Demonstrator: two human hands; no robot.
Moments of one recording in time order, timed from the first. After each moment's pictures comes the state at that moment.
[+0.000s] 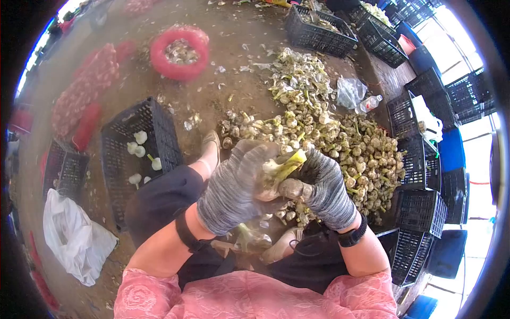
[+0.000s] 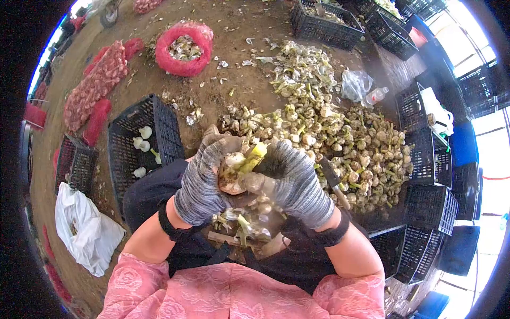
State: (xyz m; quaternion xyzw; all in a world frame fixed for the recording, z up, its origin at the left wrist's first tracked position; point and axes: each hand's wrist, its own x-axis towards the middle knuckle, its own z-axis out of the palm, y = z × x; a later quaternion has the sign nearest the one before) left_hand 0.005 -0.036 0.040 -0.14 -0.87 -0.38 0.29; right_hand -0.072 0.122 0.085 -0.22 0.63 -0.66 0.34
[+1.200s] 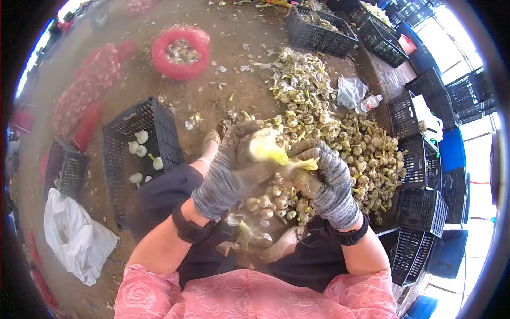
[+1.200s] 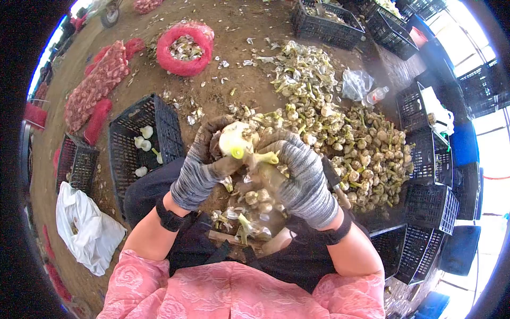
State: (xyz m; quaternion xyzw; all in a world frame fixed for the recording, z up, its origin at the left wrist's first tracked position) left_hand -0.005 -0.028 0.036 0.01 -0.52 -0.84 0.17; right_hand -0.076 0.132 0.081 -0.35 0.70 -0.59 0.20
